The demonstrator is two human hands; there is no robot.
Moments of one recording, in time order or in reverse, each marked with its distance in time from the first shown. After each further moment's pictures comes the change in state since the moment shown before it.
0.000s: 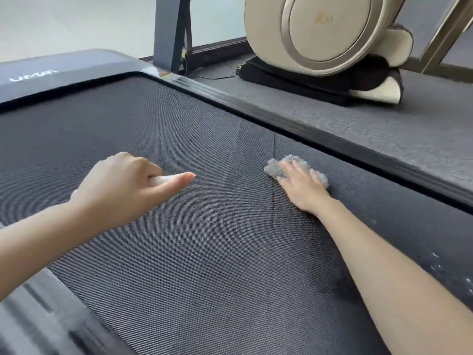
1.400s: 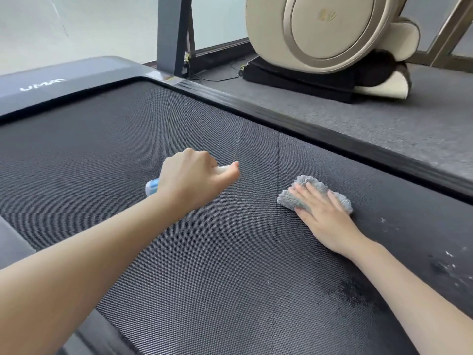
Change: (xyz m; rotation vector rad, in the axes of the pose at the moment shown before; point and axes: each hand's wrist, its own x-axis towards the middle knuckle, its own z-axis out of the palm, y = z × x) left_hand 0.051 0.057 0.045 -0.061 0.130 -0.019; right_hand -0.080 0.016 0.004 0.064 0.011 -0.137
